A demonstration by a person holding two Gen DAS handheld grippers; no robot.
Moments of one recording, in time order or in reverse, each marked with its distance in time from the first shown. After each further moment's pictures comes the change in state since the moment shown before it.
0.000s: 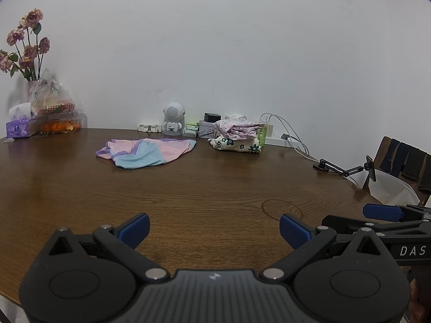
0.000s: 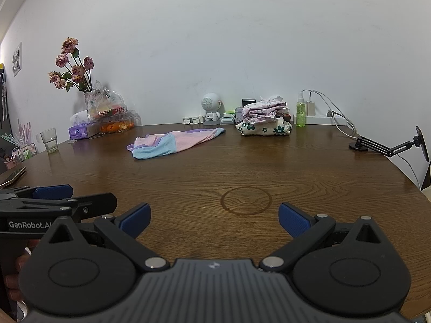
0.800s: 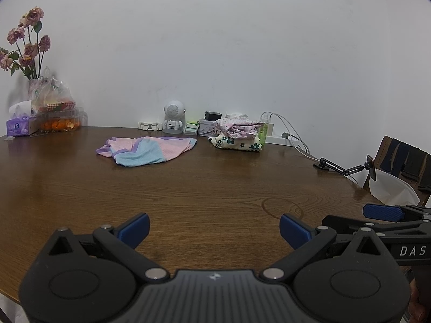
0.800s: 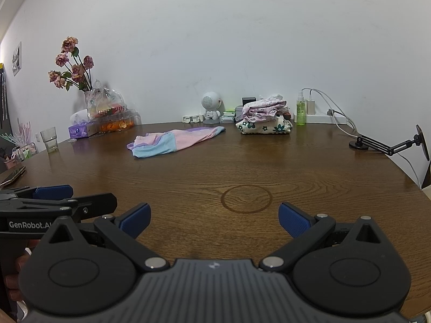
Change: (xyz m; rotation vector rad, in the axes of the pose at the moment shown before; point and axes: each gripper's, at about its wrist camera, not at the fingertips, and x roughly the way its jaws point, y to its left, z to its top) left arm 0.000 0.001 -0.002 -0.006 0.005 0.000; right arm 0.002 0.000 -0.001 0.001 0.005 0.001
